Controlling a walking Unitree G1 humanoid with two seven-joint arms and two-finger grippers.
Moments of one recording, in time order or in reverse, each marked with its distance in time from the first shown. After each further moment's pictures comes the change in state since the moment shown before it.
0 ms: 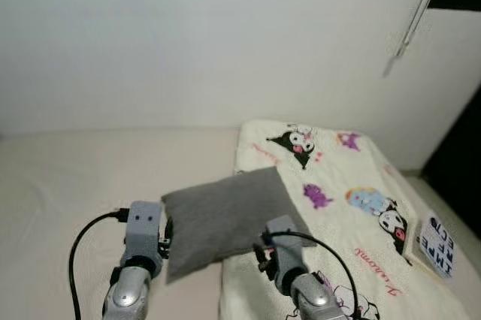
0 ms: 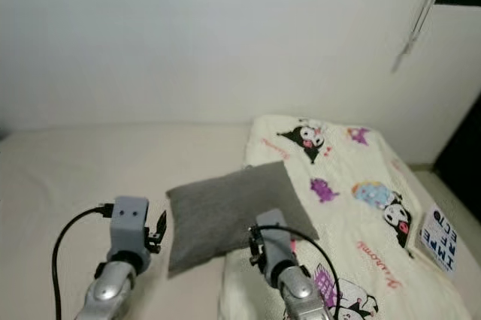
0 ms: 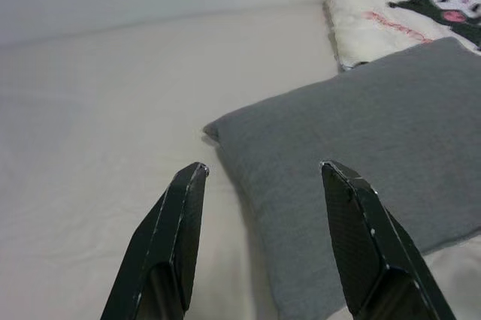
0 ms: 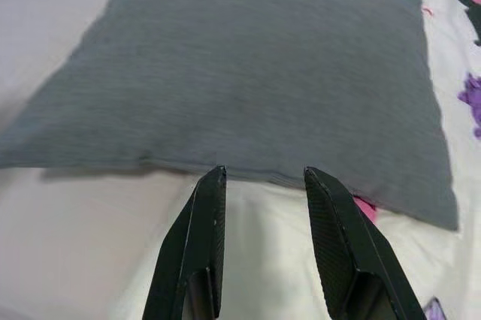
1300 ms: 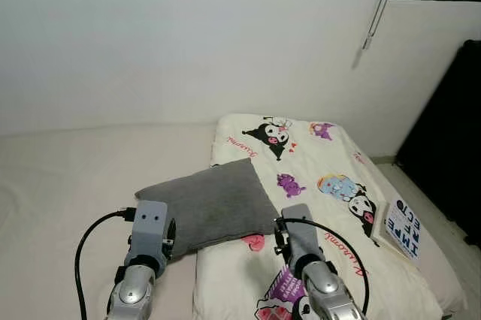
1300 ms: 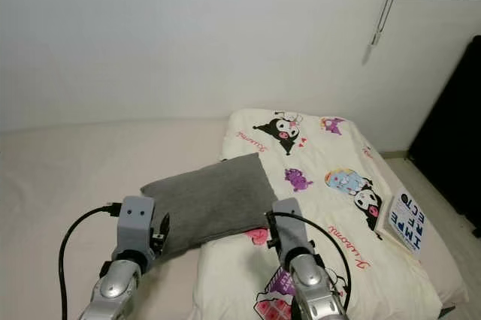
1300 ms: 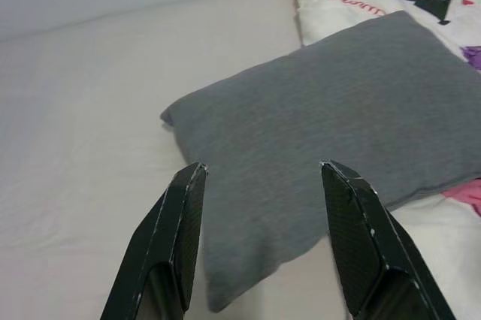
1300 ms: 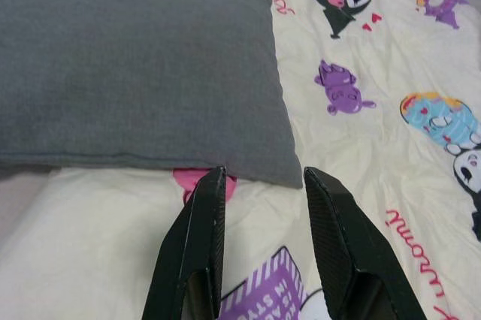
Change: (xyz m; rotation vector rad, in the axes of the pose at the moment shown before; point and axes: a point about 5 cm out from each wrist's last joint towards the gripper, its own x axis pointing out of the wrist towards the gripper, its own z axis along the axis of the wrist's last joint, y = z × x) left arm 0.005 0.001 -0.005 0.045 0.039 0.024; right arm 0.003 -0.031 0.016 -0.033 -0.043 -0.190
